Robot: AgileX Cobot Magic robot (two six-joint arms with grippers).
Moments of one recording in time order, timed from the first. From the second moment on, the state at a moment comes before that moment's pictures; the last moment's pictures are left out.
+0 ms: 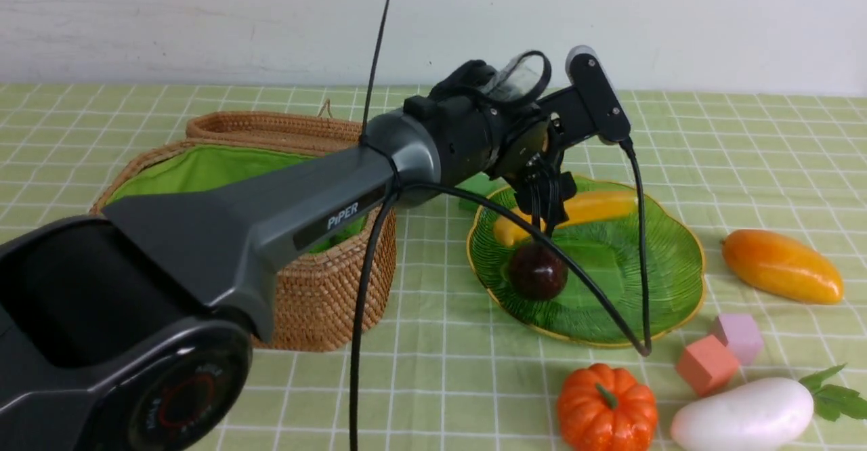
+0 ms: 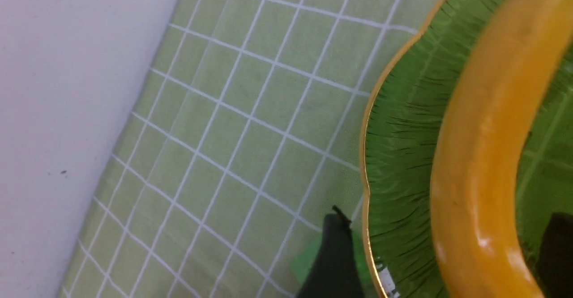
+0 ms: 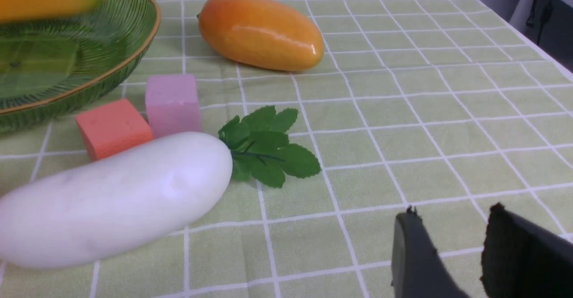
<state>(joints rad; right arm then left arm) -0.16 -0.01 0.02 -0.21 0.40 0.14 -0.69 2.25 -2.04 0.32 0.54 0.34</state>
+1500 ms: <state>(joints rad) -0.16 -0.01 0.02 -0.20 0.40 0.14 -0.69 1.46 -0.80 0.07 0.65 0.39</state>
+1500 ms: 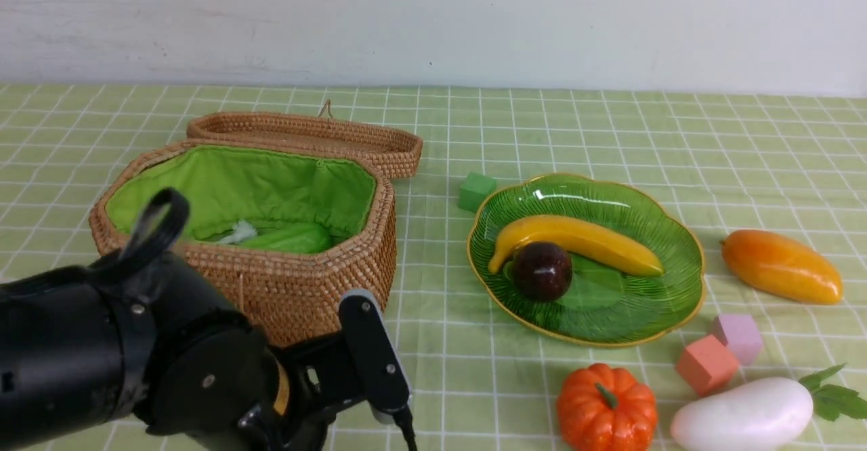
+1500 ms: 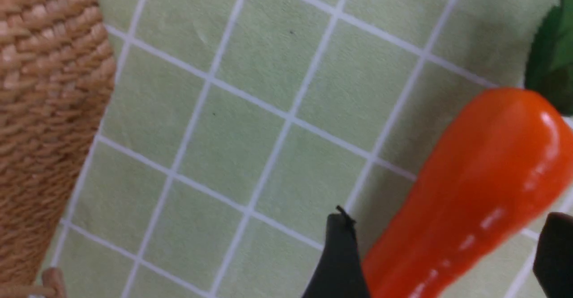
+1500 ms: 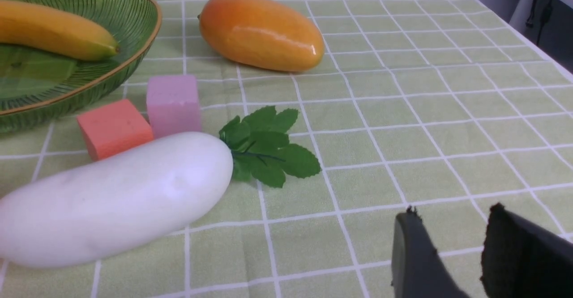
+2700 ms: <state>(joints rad) -0.16 -0.01 0.02 -0.21 0.40 0.13 -0.64 1.43 -1.23 0.24 1.00 0.40</state>
